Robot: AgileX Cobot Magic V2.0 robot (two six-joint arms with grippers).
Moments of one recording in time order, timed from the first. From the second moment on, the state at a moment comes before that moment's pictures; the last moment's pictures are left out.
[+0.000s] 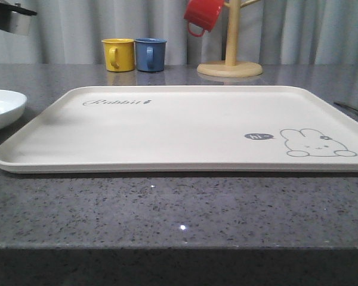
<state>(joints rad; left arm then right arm) -0.30 1.55 -1.16 0.06 1.06 0.32 -0.04 0.41 -0.55 0.00 0.49 0.01</state>
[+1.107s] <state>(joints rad) -0.88 1.70 -1.56 0.12 1.15 0.24 -0.04 0.41 -0.55 0.00 0.49 0.01</state>
